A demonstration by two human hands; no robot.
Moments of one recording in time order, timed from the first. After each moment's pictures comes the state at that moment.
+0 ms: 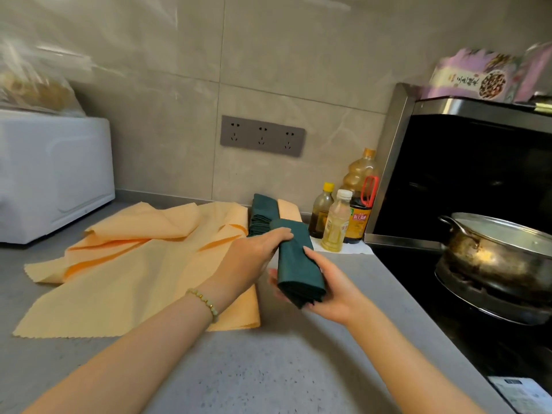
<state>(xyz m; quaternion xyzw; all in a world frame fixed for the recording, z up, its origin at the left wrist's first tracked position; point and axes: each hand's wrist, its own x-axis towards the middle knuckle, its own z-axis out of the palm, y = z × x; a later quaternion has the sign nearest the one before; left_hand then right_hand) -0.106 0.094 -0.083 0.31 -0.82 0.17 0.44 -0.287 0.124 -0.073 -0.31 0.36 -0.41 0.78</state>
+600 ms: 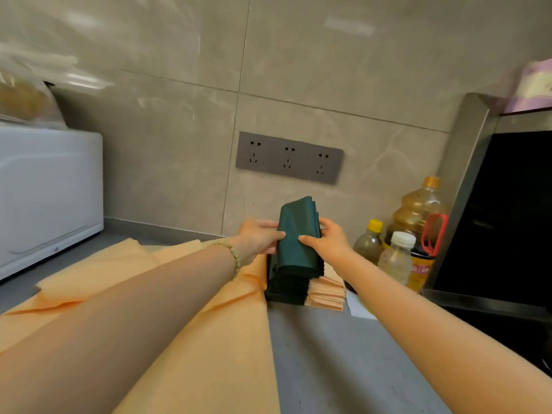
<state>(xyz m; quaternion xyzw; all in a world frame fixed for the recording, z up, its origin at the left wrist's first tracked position) -0.075 -0.095 -0.024 0.52 -0.48 -0.46 0.54 -0.221 -0.115 -0.022 -0.64 0.54 -0.44 0.32</state>
